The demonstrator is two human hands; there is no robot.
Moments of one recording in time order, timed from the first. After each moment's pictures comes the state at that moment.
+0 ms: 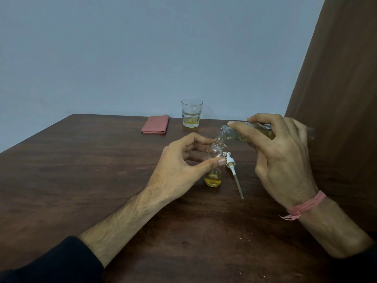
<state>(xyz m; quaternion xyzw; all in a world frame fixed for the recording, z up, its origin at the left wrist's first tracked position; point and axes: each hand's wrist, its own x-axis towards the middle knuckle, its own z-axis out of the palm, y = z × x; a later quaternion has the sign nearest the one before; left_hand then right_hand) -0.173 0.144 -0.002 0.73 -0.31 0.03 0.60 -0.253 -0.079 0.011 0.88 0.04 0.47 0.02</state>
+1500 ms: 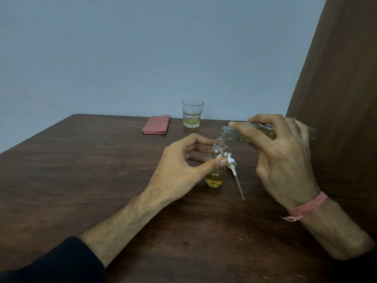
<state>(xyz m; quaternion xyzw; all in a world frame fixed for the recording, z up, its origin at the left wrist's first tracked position) -0.176 0.145 0.000 0.74 -0.31 0.04 0.60 -0.255 -0.079 0.012 0.88 0.04 0.47 0.03</state>
